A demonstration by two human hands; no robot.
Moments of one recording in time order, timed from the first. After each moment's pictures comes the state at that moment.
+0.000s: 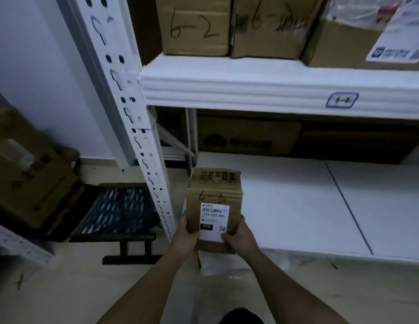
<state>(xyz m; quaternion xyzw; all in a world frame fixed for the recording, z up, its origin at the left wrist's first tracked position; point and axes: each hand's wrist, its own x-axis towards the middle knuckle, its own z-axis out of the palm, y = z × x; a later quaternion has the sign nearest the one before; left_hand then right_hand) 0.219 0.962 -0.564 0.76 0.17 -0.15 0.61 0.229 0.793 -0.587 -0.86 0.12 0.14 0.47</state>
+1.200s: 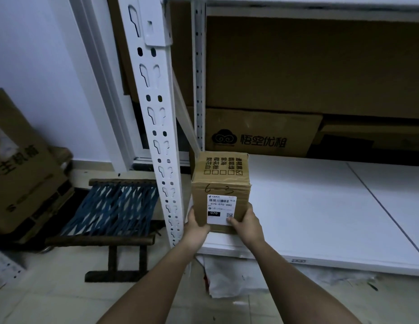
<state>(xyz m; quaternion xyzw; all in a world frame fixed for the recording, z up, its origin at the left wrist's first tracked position) 0.280 0.979 -0.693 0.77 0.16 -0.15 0.60 0.298 0.824 -0.707 -0.87 0.12 0.01 0.47</state>
